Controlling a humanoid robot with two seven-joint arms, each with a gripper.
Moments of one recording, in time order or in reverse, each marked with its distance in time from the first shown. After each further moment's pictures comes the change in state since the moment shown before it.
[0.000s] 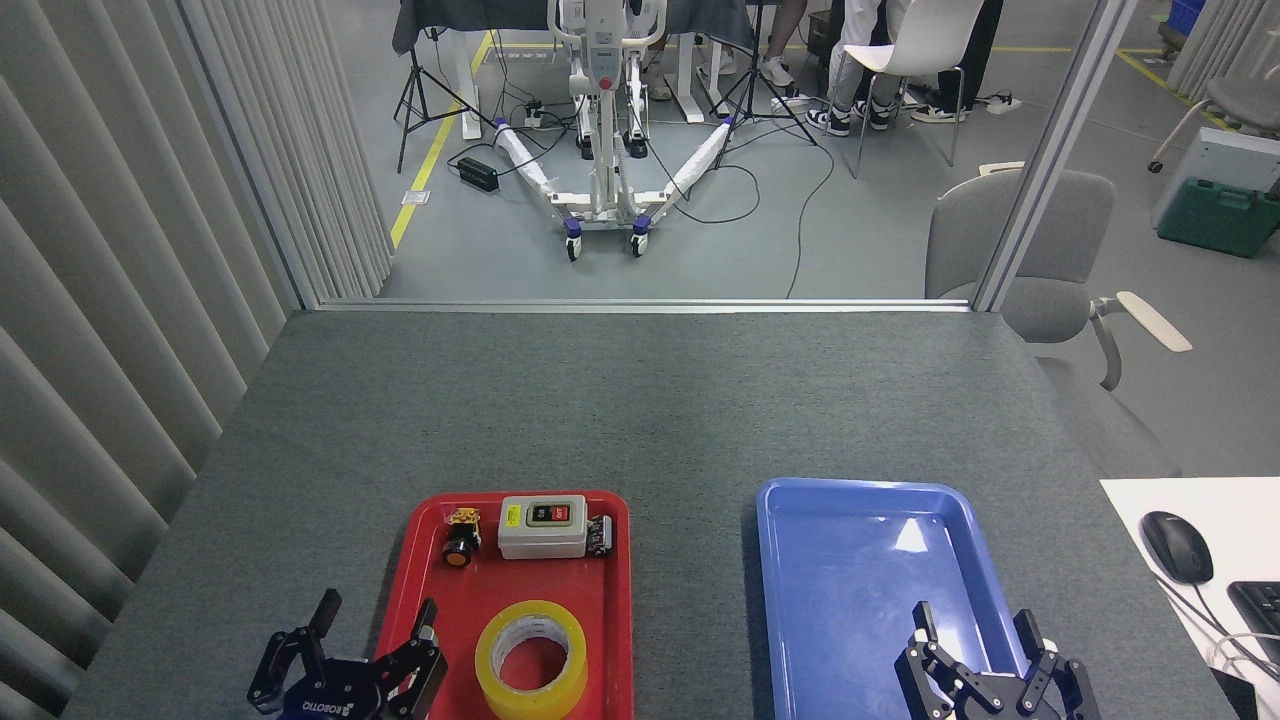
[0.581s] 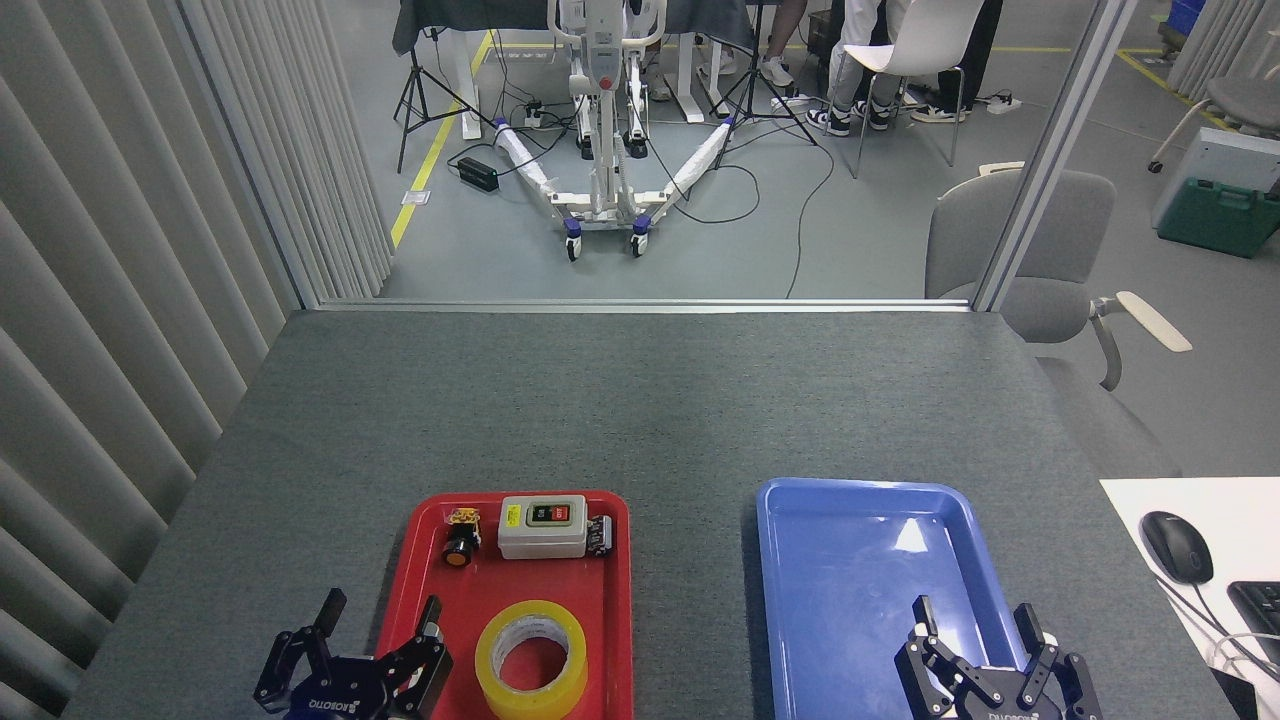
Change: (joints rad) left arm -0.007 -0.019 -0.003 0.003 0.000 0.012 -0.007; right arm -0.009 -0.001 -0.001 -0.001 0.000 -0.002 -0.009
